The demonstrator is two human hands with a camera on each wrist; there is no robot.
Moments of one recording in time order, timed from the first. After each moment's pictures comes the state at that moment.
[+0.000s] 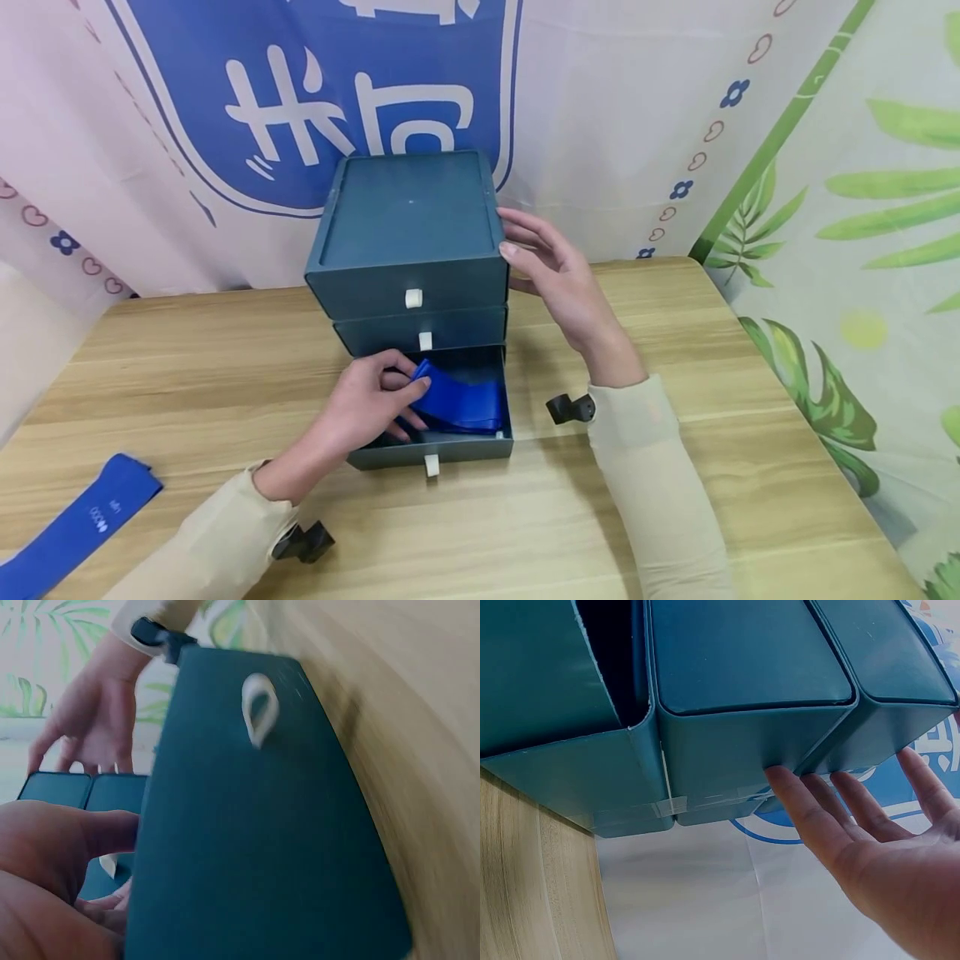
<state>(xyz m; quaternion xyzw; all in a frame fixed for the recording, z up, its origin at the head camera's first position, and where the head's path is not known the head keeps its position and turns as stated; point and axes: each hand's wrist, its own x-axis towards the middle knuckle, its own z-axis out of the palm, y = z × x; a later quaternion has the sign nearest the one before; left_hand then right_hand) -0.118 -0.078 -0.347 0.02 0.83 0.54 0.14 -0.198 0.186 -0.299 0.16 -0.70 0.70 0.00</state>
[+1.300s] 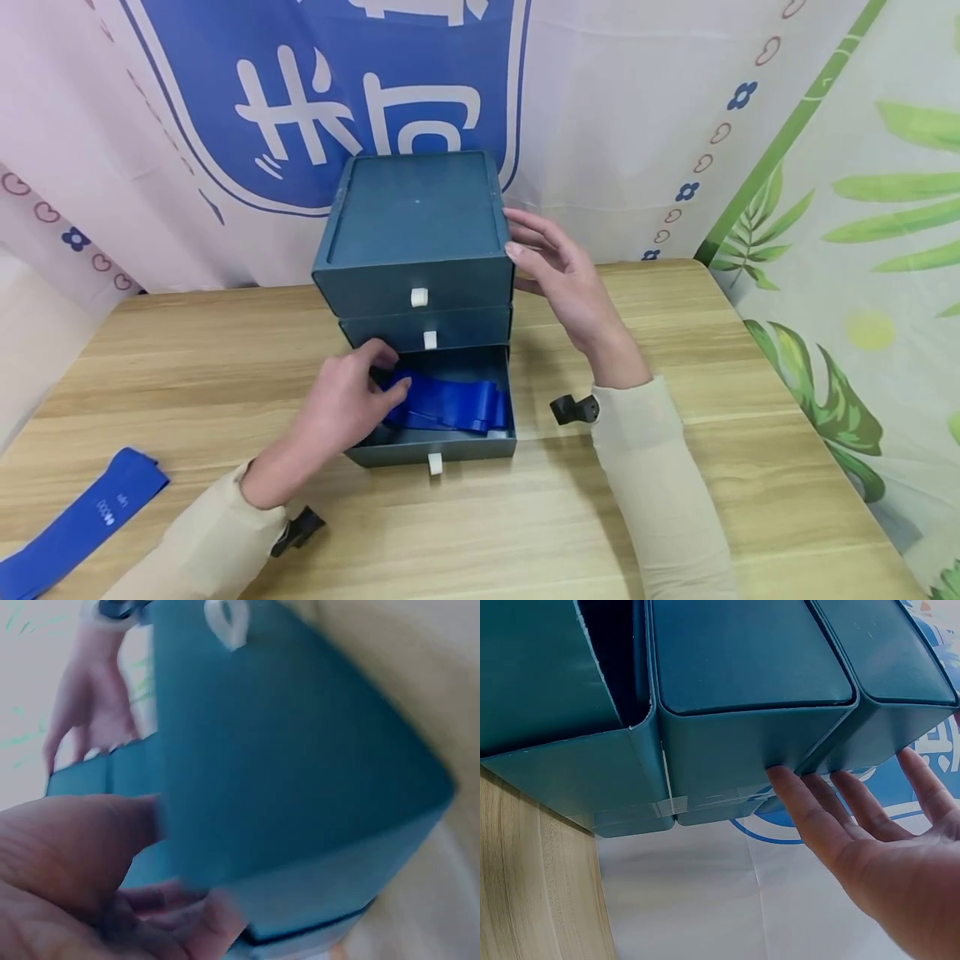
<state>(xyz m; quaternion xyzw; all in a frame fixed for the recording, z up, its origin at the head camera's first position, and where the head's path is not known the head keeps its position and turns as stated) -0.115 -0.096 -0.340 0.10 0.94 0.31 -0.03 -0.198 0.186 -0.298 0.15 -0.70 0.69 0.00</state>
